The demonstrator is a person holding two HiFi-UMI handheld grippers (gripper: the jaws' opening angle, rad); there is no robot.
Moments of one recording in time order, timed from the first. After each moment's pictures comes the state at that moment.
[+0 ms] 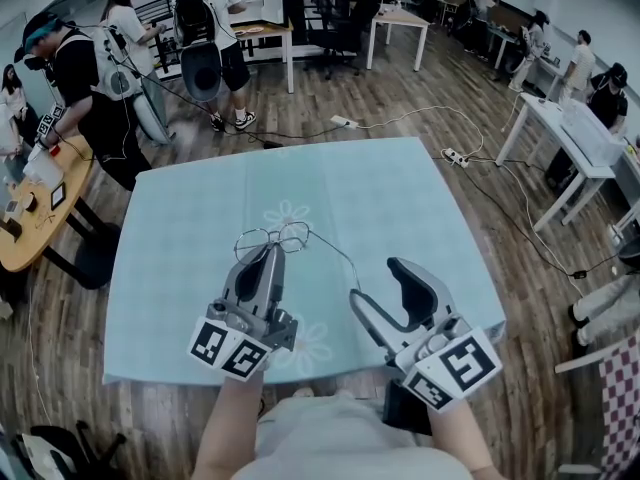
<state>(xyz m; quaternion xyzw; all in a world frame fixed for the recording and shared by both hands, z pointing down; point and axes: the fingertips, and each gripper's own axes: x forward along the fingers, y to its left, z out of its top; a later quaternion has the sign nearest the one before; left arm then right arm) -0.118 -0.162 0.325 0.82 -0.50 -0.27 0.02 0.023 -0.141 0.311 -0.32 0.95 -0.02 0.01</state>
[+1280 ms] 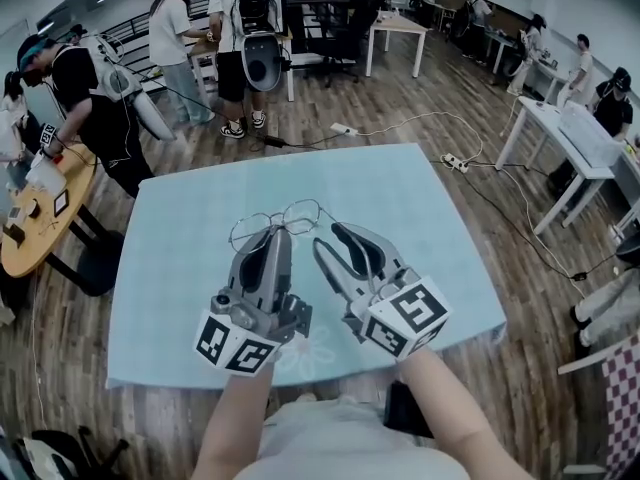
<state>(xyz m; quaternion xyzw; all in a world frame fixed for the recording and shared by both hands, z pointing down) -0.107 -0.154 0.262 0.82 -0.45 -0.36 -0.05 -0.048 -0.191 0.305 -0.26 0.96 -0.02 0.07</state>
